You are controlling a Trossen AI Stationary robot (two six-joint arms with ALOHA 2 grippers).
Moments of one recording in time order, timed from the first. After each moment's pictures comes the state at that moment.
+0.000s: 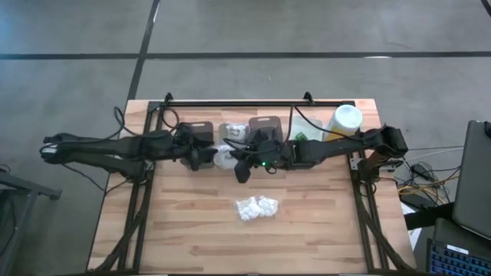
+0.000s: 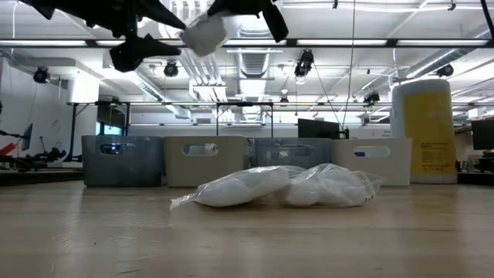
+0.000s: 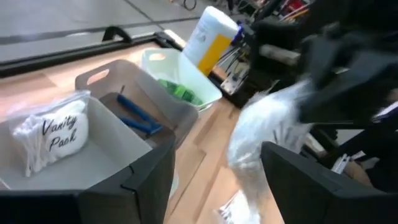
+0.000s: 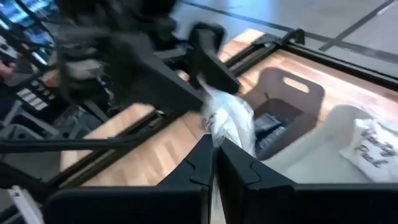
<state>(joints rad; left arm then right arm) 0.01 0.81 0.63 -0.05 -0.22 -0.64 0.12 1.71 1.43 -0.12 0.40 0.62</state>
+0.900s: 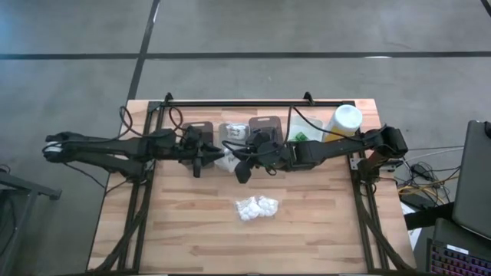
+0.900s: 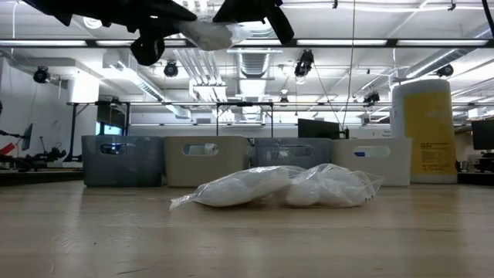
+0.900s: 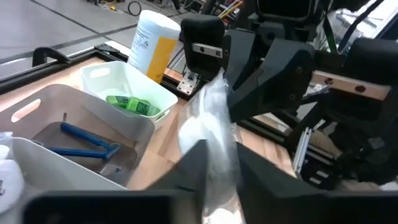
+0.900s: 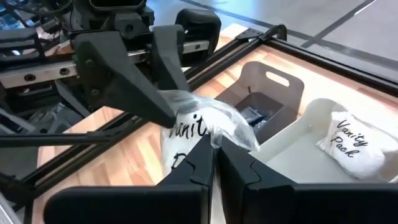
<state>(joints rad) 0.03 0.90 0.62 0.16 -0.02 -0.46 0.12 1.71 1.44 -0.19 0.45 0.62</state>
